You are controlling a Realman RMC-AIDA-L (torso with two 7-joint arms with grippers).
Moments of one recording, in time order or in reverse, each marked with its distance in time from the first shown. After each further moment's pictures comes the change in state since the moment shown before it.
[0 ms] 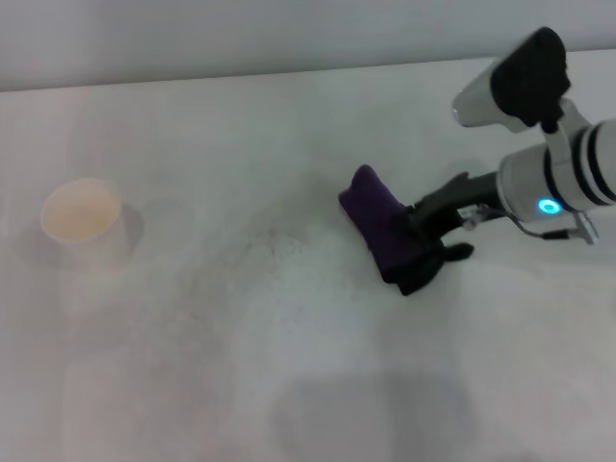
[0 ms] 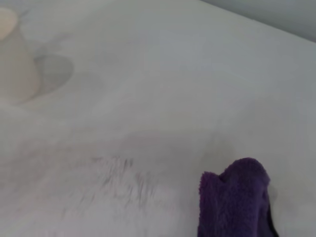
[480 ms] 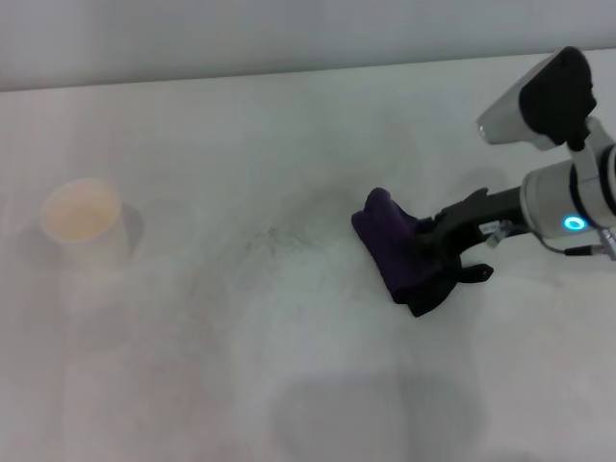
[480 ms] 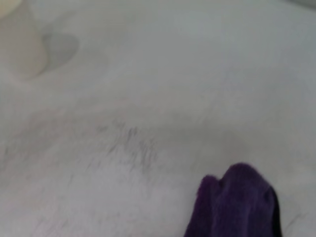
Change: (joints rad) left arm -0.003 0.000 0.000 0.000 -0.001 0.004 -0.004; right arm -0.070 0.000 0.035 -0.047 0.007 0.050 -0.044
